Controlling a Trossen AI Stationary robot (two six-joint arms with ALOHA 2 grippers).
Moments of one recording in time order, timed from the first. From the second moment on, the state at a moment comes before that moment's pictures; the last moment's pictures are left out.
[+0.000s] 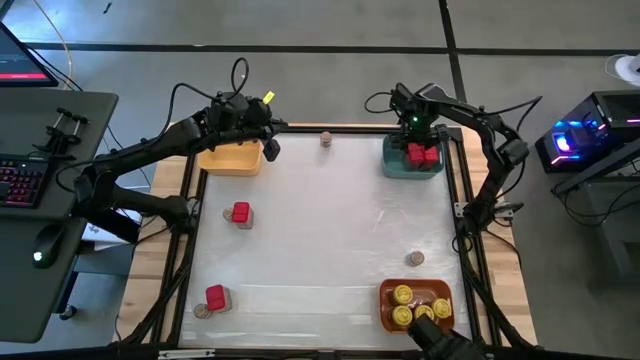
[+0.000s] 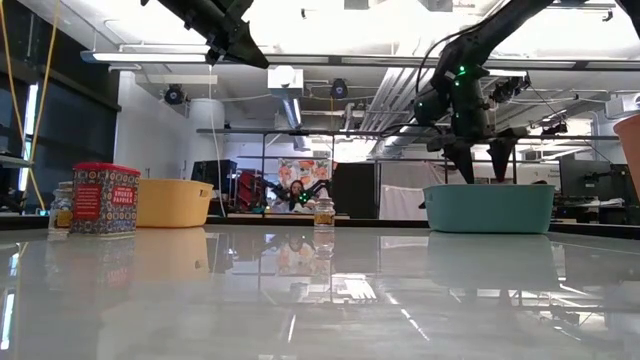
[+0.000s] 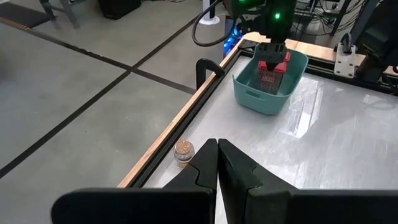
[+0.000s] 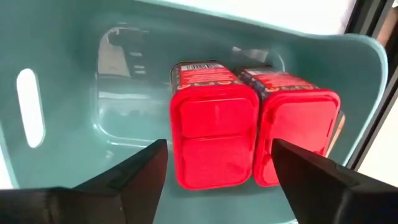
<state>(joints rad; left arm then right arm) 0.51 1.21 1.14 -0.38 -0.04 0.06 -0.90 1.77 1.39 -1.31 0.08 0.55</state>
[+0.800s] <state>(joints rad) 0.51 1.21 1.14 -0.39 -0.04 0.08 -0.84 1.80 1.48 -1.28 0.05 0.41</state>
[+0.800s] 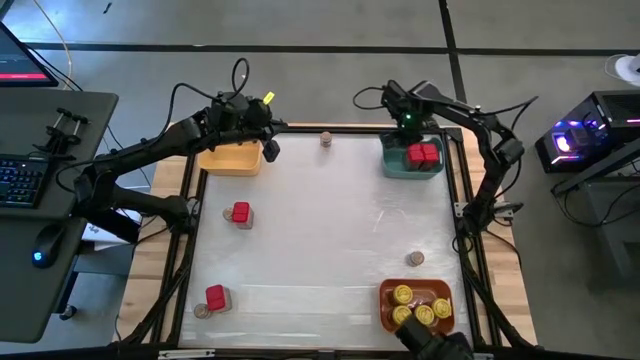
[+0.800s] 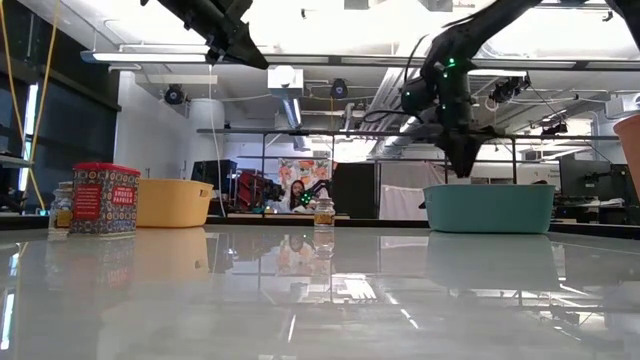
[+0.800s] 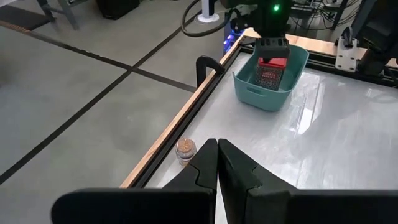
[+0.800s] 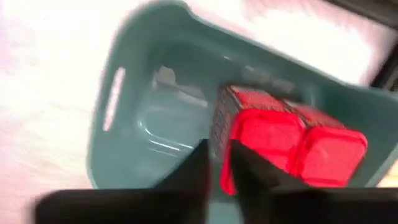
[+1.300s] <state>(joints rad) 0.51 1.21 1.14 -0.39 -0.04 0.07 -0.88 1.84 1.48 -1.27 -0.07 0.39</state>
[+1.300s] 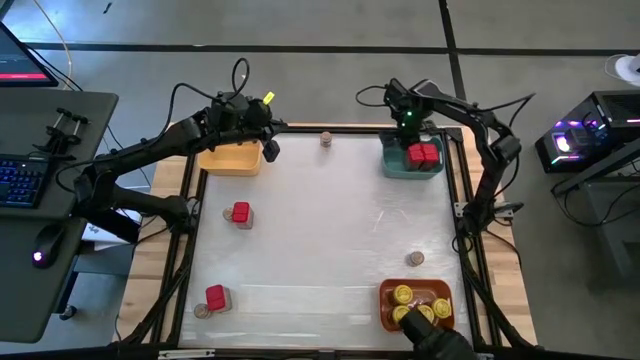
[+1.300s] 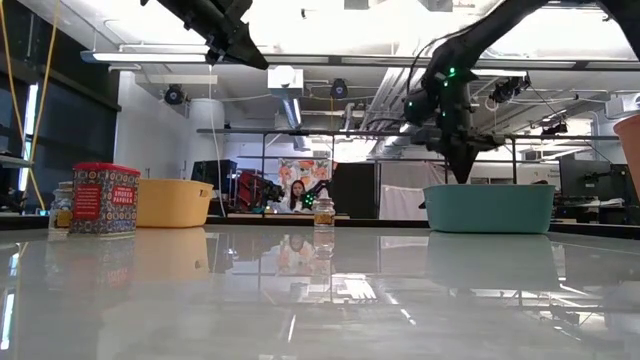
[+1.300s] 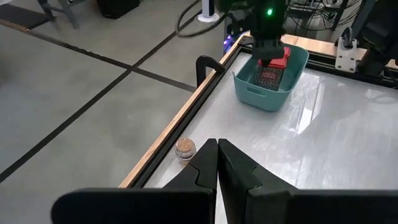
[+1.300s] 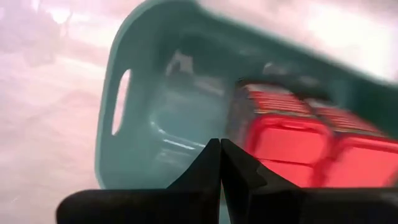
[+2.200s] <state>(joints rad) 0.51 1.21 1.14 -0.39 -0.05 0.06 -0.87 1.87 1.48 -1.27 0.10 0.62</state>
